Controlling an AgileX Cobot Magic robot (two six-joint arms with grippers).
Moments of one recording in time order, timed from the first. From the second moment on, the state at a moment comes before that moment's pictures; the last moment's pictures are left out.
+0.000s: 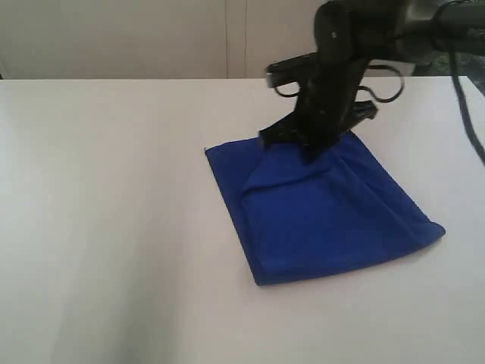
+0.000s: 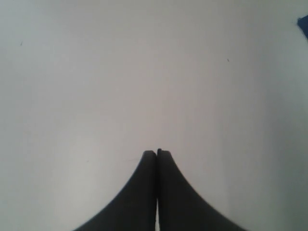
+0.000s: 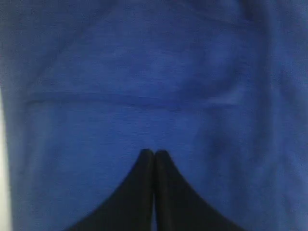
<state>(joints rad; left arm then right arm) -0.03 0.86 -0.84 -0.03 0.88 0.04 0.45 2.01 -1.58 -0.06 0.97 0.08</state>
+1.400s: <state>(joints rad) -0.03 0.86 -0.84 -0.03 0.88 0.04 0.69 2.21 -1.58 0.25 0.66 0.11</state>
